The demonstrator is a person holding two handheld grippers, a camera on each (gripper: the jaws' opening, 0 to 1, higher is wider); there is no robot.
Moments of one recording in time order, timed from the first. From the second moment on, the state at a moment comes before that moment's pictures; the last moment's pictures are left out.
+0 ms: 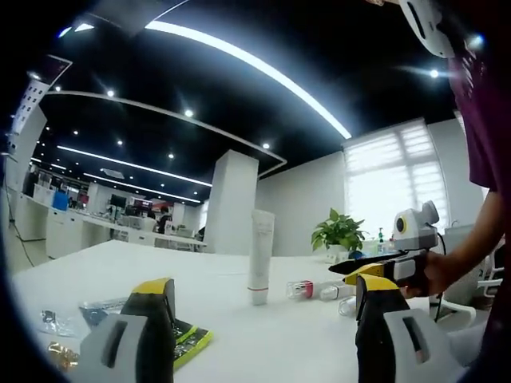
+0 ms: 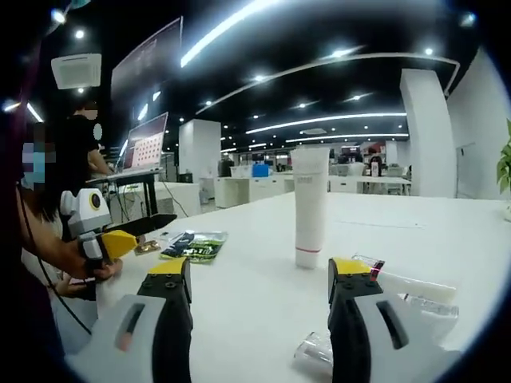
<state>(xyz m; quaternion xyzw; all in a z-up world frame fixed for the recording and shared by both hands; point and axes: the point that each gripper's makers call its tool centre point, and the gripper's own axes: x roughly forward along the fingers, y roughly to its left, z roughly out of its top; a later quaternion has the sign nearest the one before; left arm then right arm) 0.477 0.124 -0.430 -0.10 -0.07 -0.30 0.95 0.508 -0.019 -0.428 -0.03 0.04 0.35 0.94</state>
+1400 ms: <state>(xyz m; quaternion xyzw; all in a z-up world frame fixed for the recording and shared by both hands) 0.477 0.116 -0.438 -0.08 -0.05 -0.30 0.95 0.596 -0.114 -0.386 -0.17 0.10 0.29 0.94</state>
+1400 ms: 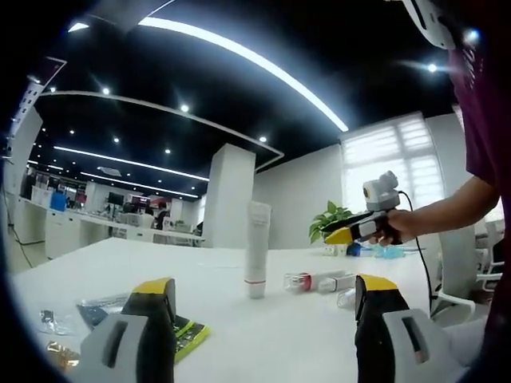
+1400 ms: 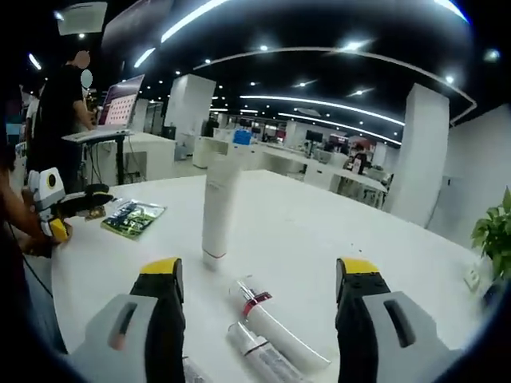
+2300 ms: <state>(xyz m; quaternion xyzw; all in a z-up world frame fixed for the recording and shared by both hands) 0.473 0.111 -0.444 -0.09 -0.03 -0.32 0.94 0.633 -0.129 -0.467 -0.25 0.33 0.39 0.82</state>
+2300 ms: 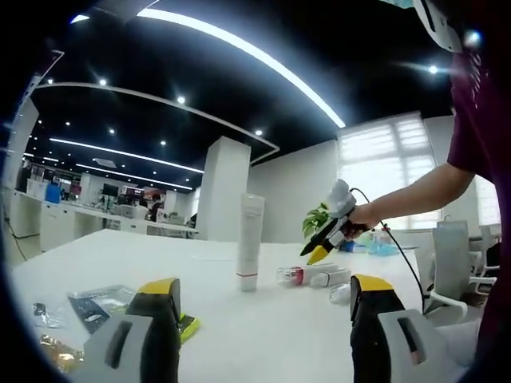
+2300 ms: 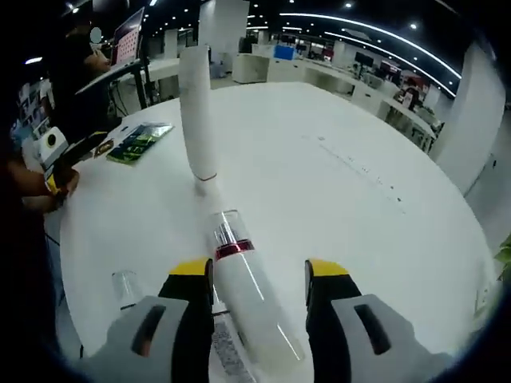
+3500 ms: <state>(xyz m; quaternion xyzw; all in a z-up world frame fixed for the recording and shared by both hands) 0.472 0.106 -0.452 -0.08 -0.01 -0.34 0.94 0.625 -0.103 -0.520 -0.35 0.45 0.48 0.67</state>
